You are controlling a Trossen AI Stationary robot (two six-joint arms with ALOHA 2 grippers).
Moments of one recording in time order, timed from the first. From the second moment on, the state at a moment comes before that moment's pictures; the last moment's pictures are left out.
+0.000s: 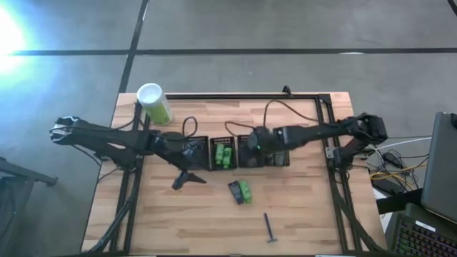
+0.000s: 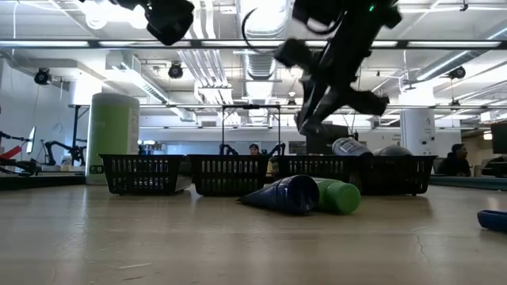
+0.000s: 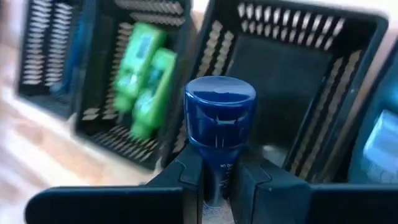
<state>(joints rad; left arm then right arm) -0.12 1.10 0.86 -0.20 0.29 -0.07 -0.01 1.61 1.11 -0.53 0.15 1.27</state>
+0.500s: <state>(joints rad) -0.12 1.10 0.85 -0.20 0.28 -0.11 -0.09 1.71 1.14 -0.54 0.08 1.12</state>
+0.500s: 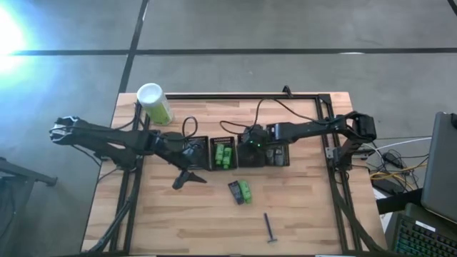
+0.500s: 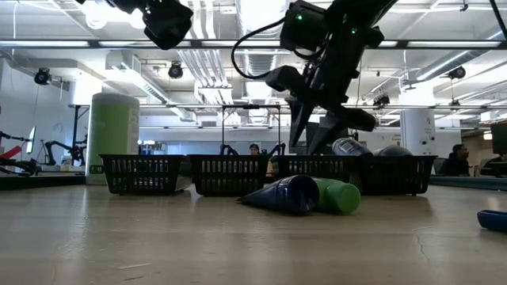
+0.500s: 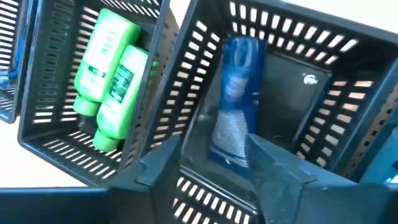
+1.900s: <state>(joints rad) -0.12 1.10 0.84 -0.21 0.27 -0.10 0.54 1.76 1.25 -0.75 -0.03 1.63</state>
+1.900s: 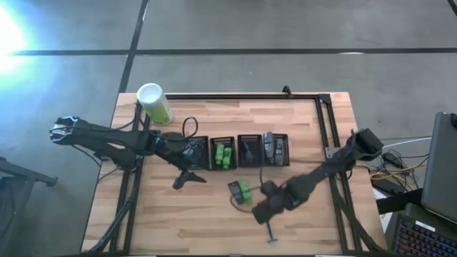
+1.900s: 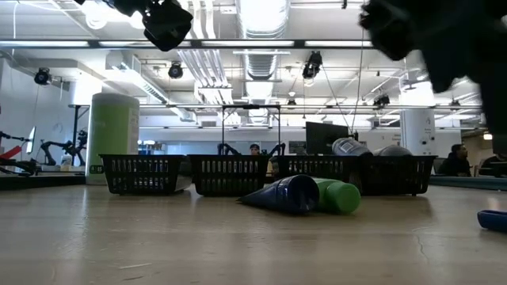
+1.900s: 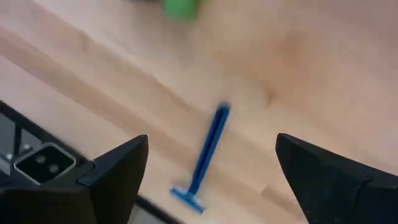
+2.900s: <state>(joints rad) -0.12 1.10 0.80 -0.22 0.27 -0.08 0.70 2.20 1.60 -0.95 -0.08 1.85</state>
